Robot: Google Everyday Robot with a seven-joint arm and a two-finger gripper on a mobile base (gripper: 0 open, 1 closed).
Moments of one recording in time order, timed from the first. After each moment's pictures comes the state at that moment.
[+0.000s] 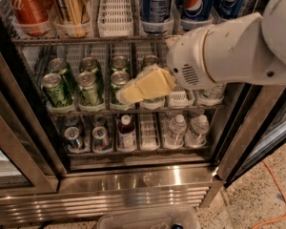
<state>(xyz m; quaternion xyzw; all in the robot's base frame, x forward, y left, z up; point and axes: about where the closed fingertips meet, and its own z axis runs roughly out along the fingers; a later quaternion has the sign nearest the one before) 0.486 -0.019 0.996 -0.43 0.75 0.16 0.47</state>
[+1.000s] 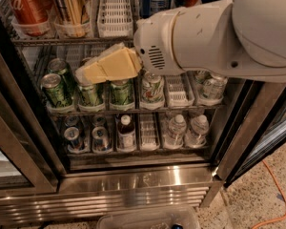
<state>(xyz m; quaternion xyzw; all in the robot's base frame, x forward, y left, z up) 0.489 0.044 1.039 -0.42 0.71 0.22 0.53</state>
